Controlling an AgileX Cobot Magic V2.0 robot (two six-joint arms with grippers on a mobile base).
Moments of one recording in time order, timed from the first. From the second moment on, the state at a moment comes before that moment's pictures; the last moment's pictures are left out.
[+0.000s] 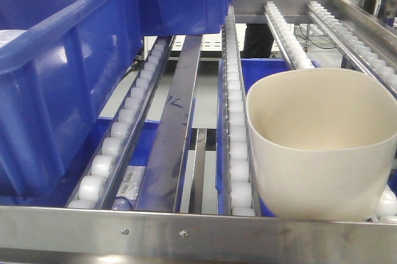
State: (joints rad) left arm -0.09 -0.01 0.01 0.00 0.16 0.04; right arm 0.01 0.46 -0.34 0.26 0.12 -0.03
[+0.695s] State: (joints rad) left arm -0.09 -0.01 0.01 0.00 0.16 0.04; right arm 0.01 0.44 -0.34 0.26 0.12 -0.03
